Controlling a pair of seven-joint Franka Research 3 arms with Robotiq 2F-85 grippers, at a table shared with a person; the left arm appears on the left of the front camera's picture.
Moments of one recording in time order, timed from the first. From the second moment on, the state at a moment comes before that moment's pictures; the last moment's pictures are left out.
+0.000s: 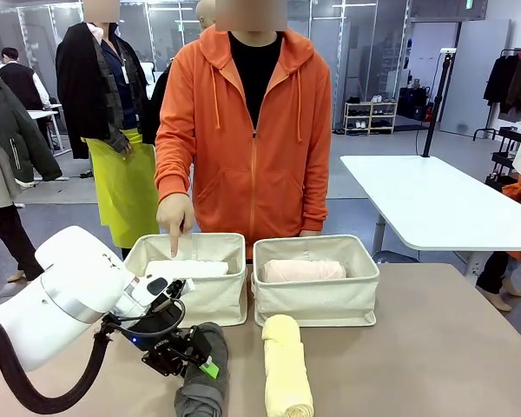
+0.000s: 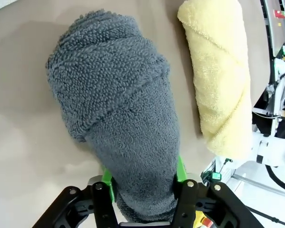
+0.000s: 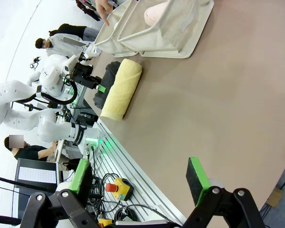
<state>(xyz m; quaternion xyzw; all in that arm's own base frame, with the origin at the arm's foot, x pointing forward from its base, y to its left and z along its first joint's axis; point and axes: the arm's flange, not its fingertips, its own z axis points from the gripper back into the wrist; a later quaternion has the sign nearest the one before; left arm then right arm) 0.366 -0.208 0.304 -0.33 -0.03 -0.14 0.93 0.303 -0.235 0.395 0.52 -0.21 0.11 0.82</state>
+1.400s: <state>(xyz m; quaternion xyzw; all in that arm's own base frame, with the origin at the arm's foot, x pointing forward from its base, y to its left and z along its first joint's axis) 0.367 -0.135 0.475 -0.26 -0.14 -0.43 0.85 0.303 -0.235 0.395 0.52 -0.21 0.11 0.82</state>
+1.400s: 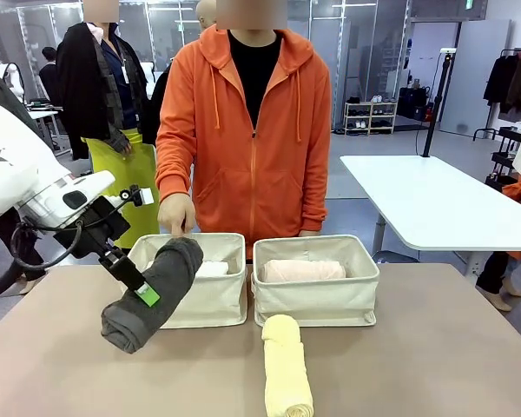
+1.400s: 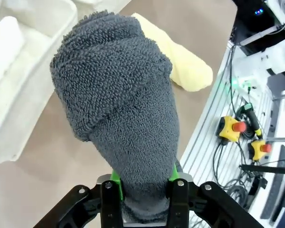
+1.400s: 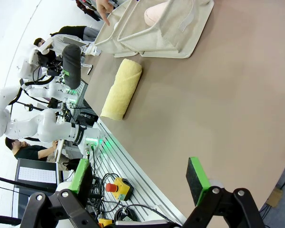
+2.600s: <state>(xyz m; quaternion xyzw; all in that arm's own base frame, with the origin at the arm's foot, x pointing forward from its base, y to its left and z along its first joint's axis) 0.508 -0.170 0.523 0.05 -0.16 -0.71 0.69 0.303 -0.235 0.394 0.52 -0.21 0.11 0.82</state>
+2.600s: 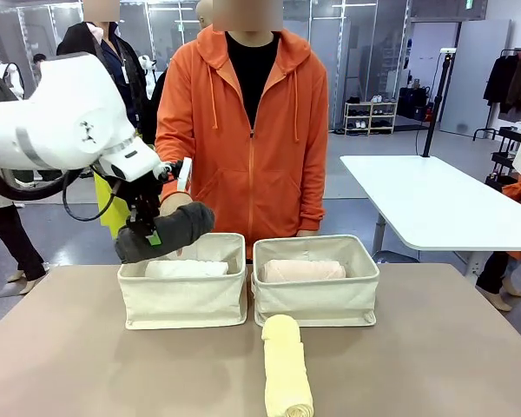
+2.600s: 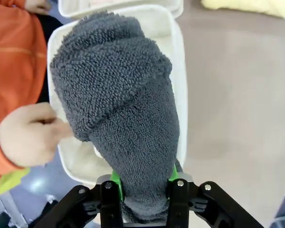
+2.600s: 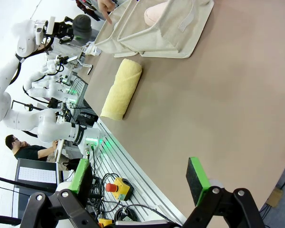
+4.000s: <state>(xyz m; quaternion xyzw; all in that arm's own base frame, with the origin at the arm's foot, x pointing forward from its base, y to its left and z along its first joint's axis) 0.603 -0.209 0.437 0.07 -0.06 -0.75 0.65 0.303 -0.235 0.394 0.52 -0.21 0.11 0.82</state>
